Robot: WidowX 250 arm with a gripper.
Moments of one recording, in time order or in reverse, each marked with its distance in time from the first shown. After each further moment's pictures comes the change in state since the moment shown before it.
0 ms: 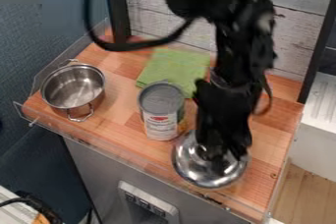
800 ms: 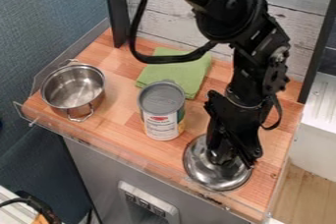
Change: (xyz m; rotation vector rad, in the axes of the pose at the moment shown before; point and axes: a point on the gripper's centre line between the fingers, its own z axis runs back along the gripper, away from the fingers) arm 0.022 0.002 -0.024 0.024 -0.020 0.010
